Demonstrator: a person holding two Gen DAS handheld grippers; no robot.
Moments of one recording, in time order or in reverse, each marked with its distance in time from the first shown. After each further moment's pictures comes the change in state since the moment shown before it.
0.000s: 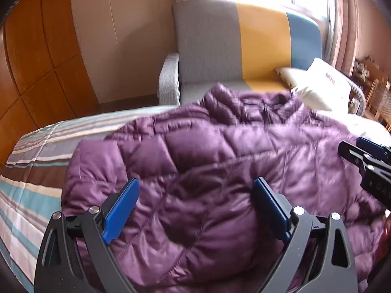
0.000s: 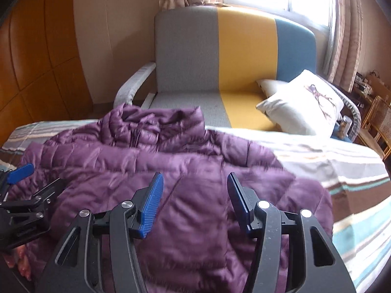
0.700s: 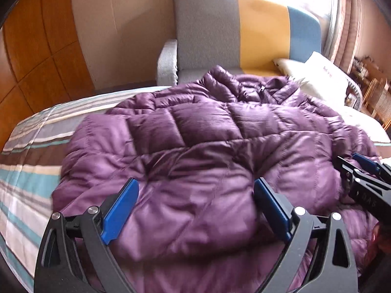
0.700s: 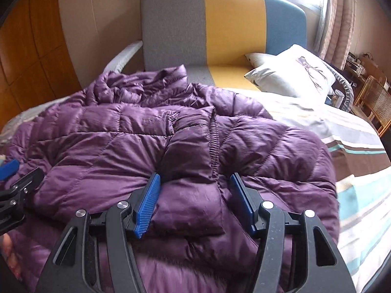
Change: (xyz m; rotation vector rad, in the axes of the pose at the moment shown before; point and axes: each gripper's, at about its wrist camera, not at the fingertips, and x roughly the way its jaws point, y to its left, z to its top) left arm -0.020 0.011 -0.021 -0.042 0.051 -0.059; right arm -0.010 -0.015 -0.024 0.076 0.073 -0.020
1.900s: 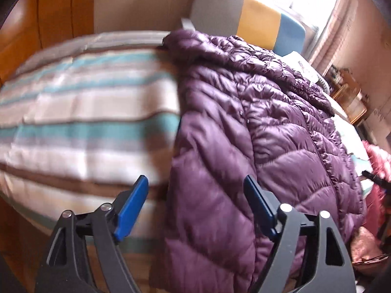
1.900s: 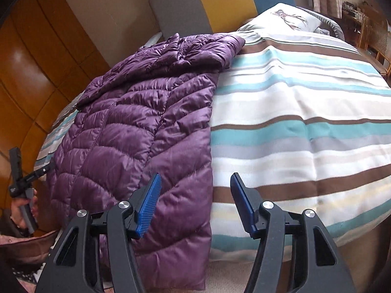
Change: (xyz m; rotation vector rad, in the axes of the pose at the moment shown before) left arm -0.154 0.140 -0.216 -0.133 0.100 -0.209; right arm -0.198 -0.132 -0.222 0.123 0.114 0.294
